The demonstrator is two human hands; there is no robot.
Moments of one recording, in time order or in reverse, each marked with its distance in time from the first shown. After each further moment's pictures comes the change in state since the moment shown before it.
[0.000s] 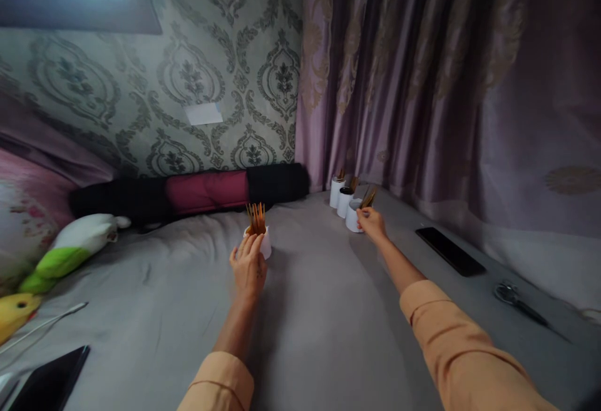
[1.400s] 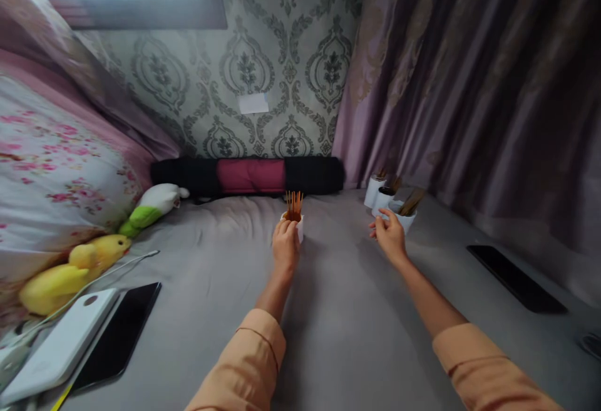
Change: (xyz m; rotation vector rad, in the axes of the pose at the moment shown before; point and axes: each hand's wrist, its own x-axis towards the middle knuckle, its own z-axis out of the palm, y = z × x) left_hand 0.011 -0.002 0.009 -0.166 0.036 -0.048; right_hand -0.078 -0.052 0.024 0.331 -0.113 -0.209
